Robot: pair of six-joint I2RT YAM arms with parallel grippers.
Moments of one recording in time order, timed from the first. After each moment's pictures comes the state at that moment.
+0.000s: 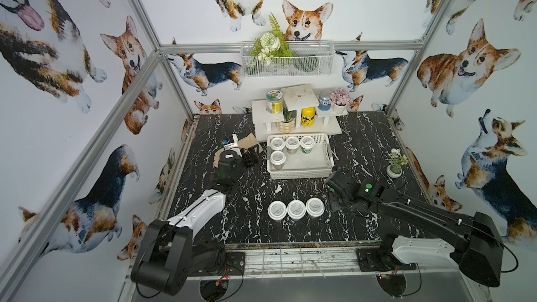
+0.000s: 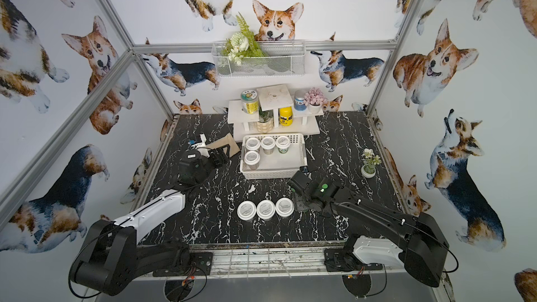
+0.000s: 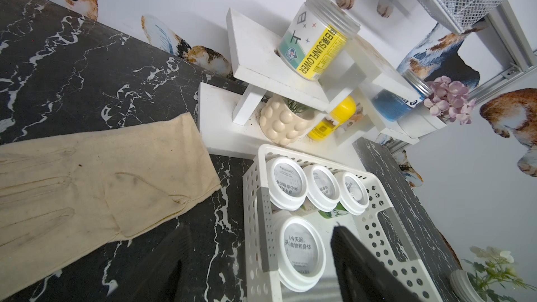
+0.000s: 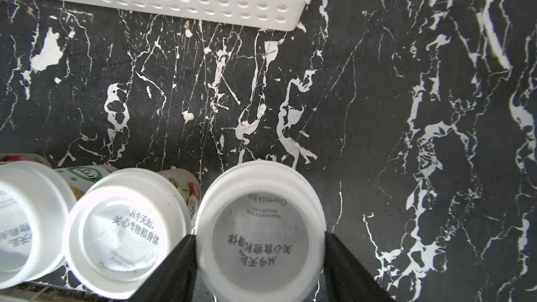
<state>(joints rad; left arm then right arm) -0.24 1.25 0.56 0.40 0.03 -0.55 0.84 1.16 0.84 -0.91 0.26 0.68</state>
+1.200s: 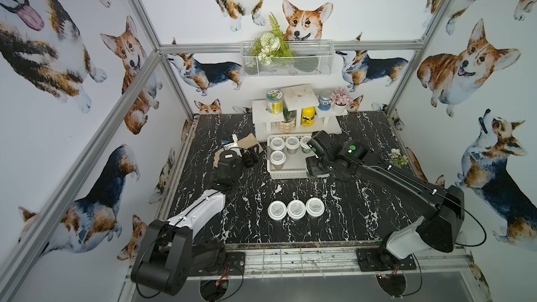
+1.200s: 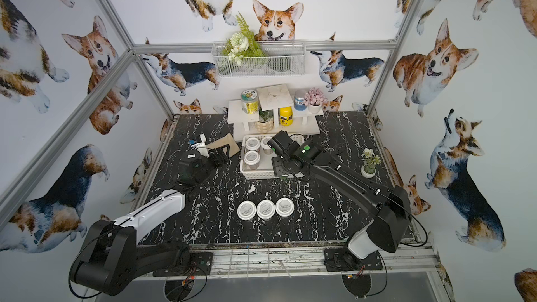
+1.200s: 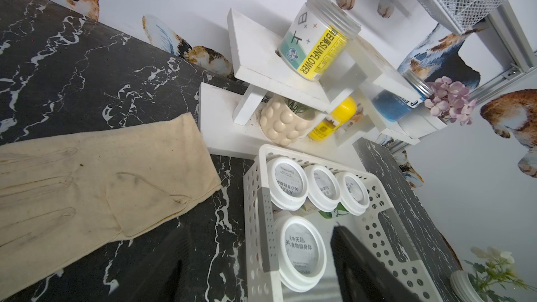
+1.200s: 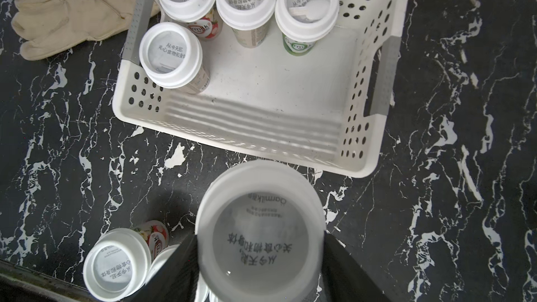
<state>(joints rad) -0.24 1.25 0.56 0.40 0.03 -0.56 0.77 1.53 1.47 -1.00 0.22 0.52</state>
